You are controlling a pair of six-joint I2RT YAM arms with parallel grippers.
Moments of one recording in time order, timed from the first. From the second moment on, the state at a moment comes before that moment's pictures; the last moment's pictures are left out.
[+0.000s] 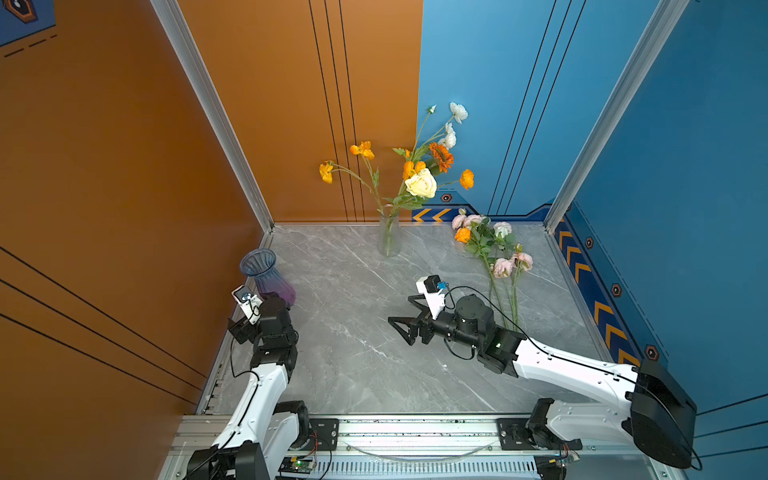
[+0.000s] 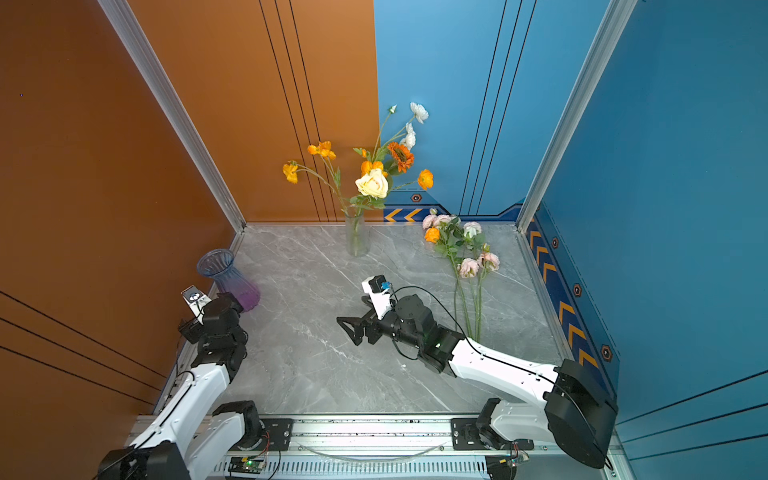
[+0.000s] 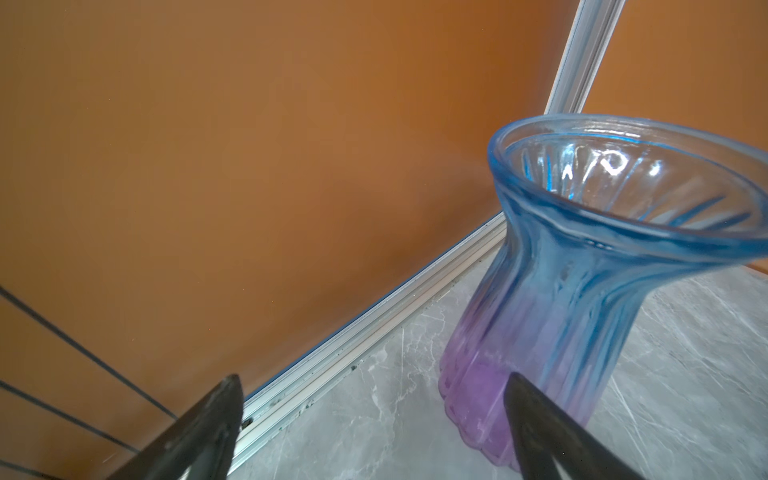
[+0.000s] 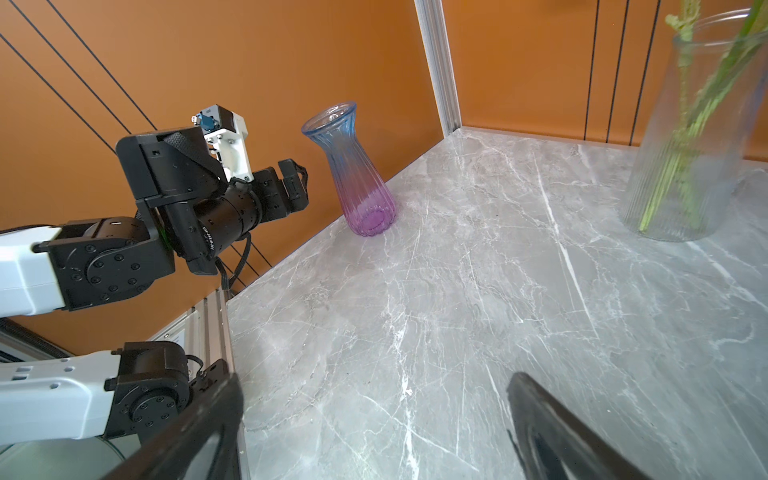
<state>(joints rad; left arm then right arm) 0.14 0.93 0.36 0.25 -0.75 -0.22 0.91 1.24 0.71 0.34 -0.17 0.35</state>
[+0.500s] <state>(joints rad) 0.20 1.22 0.50 0.44 -0.62 -0.19 0.89 1.30 0.74 0.33 -0.22 0.36</state>
